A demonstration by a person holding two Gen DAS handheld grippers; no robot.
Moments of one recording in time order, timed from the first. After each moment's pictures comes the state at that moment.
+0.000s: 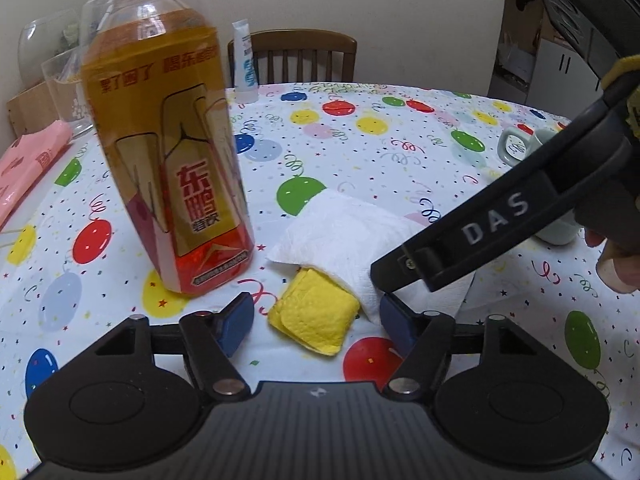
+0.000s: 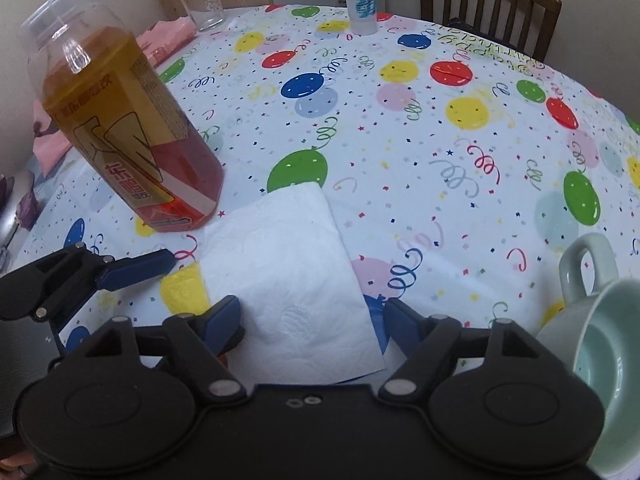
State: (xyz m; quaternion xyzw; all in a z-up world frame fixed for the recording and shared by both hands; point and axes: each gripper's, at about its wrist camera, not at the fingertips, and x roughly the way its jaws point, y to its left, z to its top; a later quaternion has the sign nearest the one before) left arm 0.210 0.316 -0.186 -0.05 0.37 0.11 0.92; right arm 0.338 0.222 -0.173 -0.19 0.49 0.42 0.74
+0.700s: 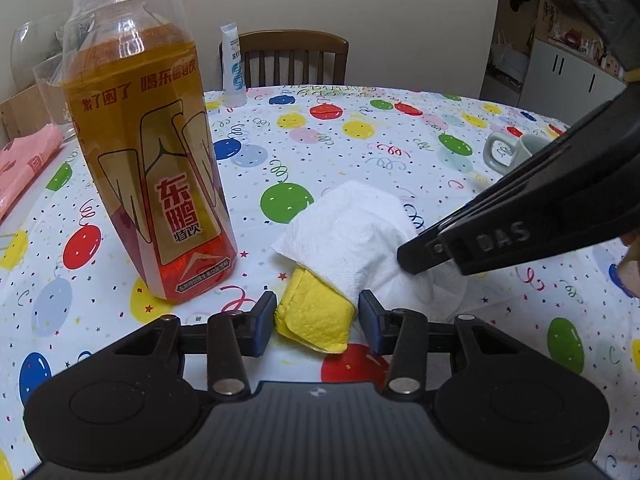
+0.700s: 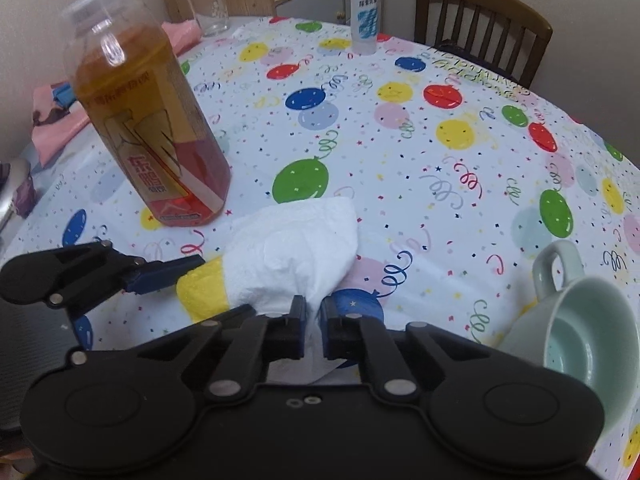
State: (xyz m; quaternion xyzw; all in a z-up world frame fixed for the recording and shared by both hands) left arm 0.215 0.311 -0.185 -0.05 0.38 0.10 0.92; right arm 0.315 0.213 -0.154 -0.21 0.46 0.41 0.76
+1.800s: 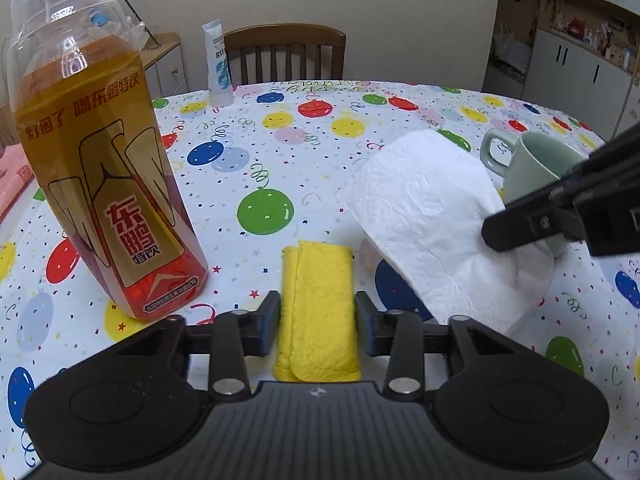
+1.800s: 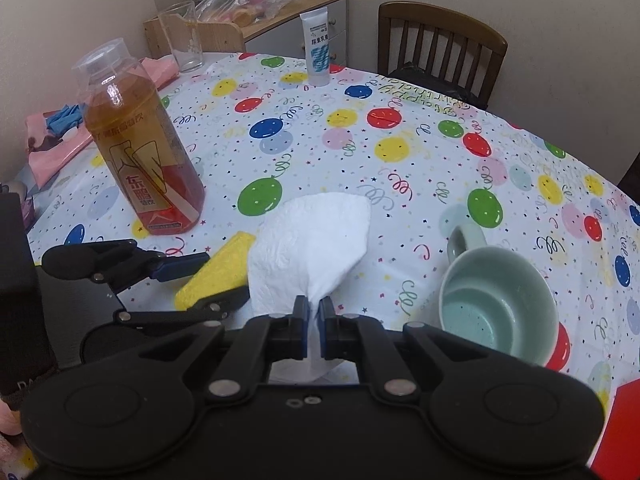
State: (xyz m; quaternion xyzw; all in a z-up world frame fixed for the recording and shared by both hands) left arm 0.238 0.295 -0.185 -0.04 0.39 0.10 0.91; right arm 0.308 0.165 -0.123 -0.19 0.43 0.39 0.79
